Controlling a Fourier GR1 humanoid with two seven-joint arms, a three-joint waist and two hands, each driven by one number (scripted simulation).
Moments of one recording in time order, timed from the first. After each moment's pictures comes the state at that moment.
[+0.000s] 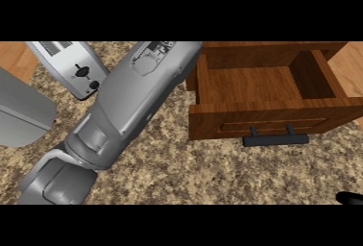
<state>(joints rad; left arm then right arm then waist) -1.44 0.00 -0.17 -0.60 0.31 0.43 0.19 0.03 -0.12 -0.33 -2.28 -0.10 0.08 0.37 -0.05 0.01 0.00</state>
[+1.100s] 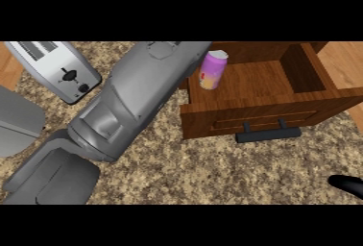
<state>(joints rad) -1.61 0.00 -0.31 -0.32 0.47 0.62 0.08 -0.08 -0.19 -0.30 -2.23 -0.06 0.09 0.38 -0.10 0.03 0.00</state>
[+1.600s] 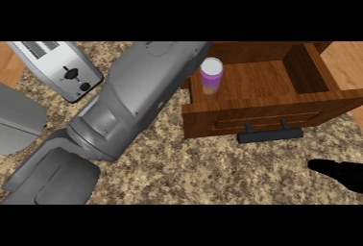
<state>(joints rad) -1.62 0.00 -0.29 -0.31 0.55 0.65 0.03 -0.15 -0.28 -0.21 -2.16 0.14 0.14 0.26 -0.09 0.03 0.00</state>
